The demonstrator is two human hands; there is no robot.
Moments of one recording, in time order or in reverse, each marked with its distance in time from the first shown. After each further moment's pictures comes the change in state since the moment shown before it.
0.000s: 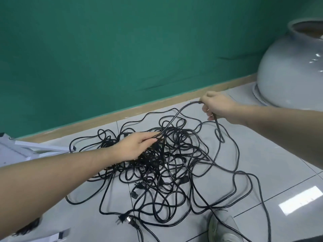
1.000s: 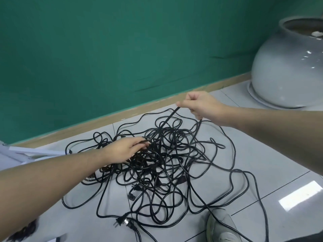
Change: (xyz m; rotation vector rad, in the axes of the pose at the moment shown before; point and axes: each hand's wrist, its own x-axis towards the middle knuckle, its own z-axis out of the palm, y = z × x) left_hand -0.002 -0.009 -0.010 0.267 -0.115 -0.098; right_hand -0.017 -0.010 0.010 0.108 -0.138 -0.262
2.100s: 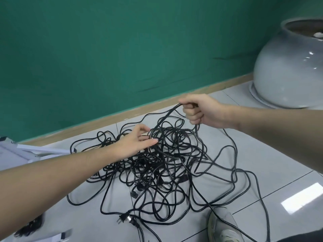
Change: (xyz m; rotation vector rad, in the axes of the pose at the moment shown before) left_hand -0.014 0.030 -0.006 -0.527 0.015 -0.101; right_hand -0.014 -0.015 0.010 0.406 -0.244 0.143
